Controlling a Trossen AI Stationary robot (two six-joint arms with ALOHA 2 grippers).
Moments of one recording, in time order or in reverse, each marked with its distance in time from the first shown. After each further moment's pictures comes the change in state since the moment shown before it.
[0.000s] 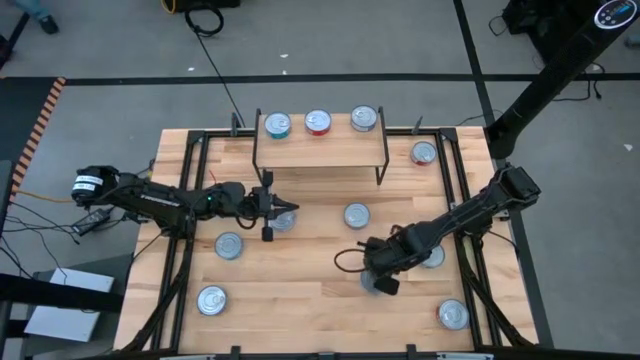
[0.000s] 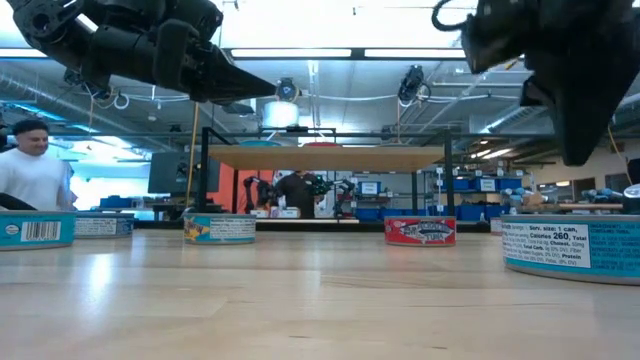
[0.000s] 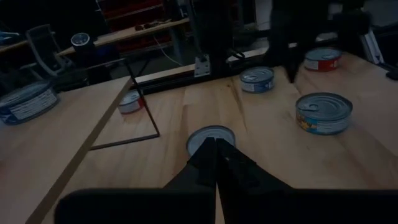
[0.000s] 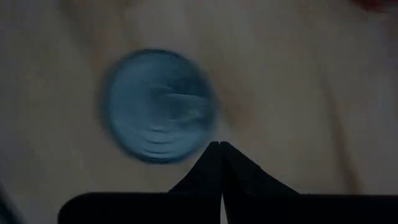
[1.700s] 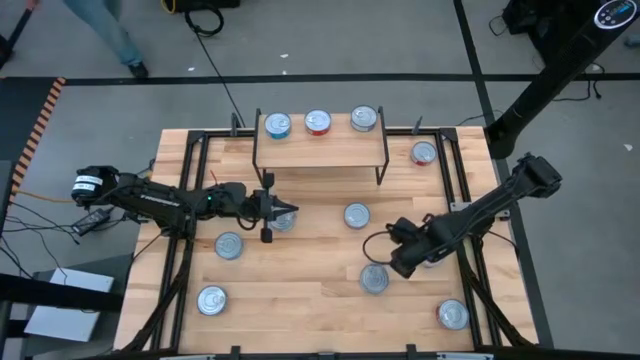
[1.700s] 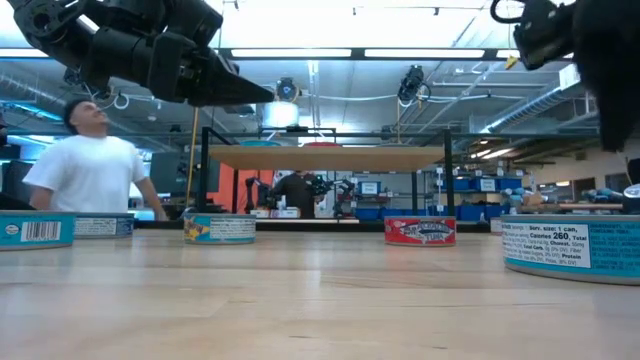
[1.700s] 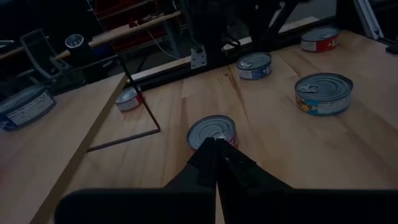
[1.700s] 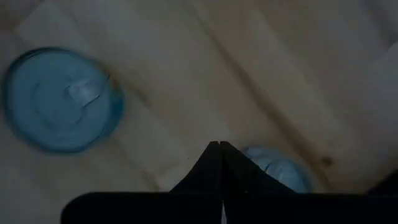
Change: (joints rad) left arm 0.000 0.000 0.004 -0.045 0.009 0.078; right arm 0.061 -0.247 -0.160 -0.125 0.084 0.365
